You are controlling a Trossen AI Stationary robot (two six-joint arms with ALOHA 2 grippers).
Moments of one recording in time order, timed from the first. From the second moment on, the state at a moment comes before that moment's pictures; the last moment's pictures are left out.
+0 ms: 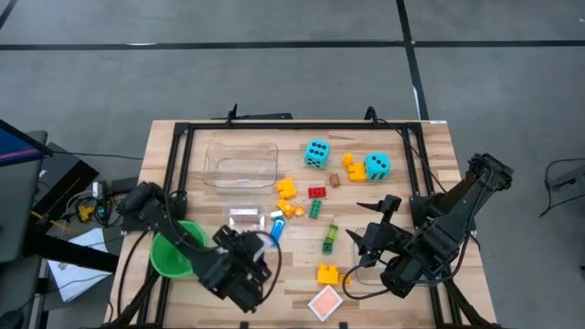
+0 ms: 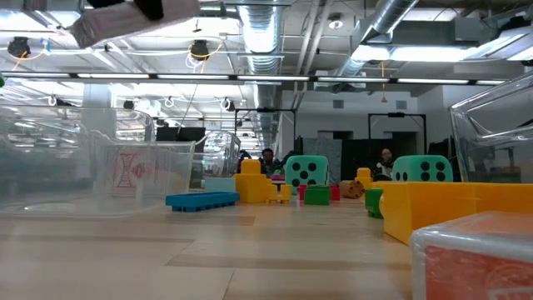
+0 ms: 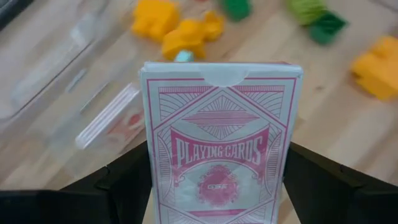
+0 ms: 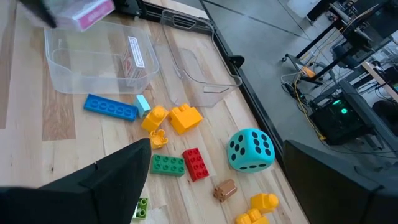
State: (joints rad) left arm -0.70 1.91 1.72 -1.44 -0.67 -1.43; right arm 0.79 1.52 1.47 -1.28 1.10 0.75
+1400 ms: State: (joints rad) left arm -0.52 2.11 1.72 -0.48 -1.57 -0.16; right arm 0.67 1.53 1.43 -0.84 1.05 0.58
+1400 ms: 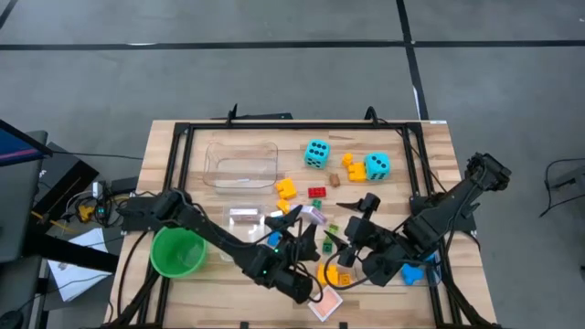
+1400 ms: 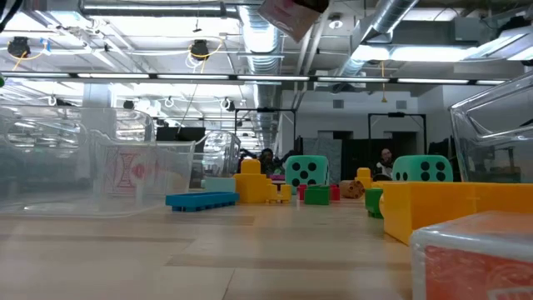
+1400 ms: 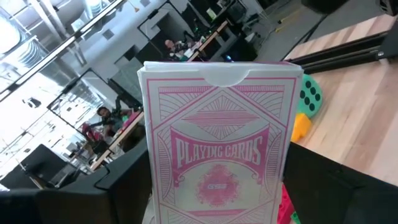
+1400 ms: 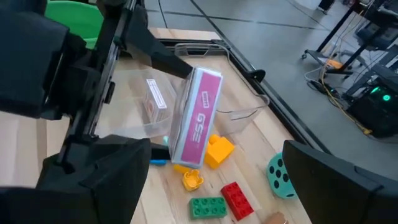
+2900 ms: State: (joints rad) left arm -0.51 2.10 1.72 -0.40 -1.57 -0.09; right arm 0.64 1.51 1.42 -0.86 1.18 0.52
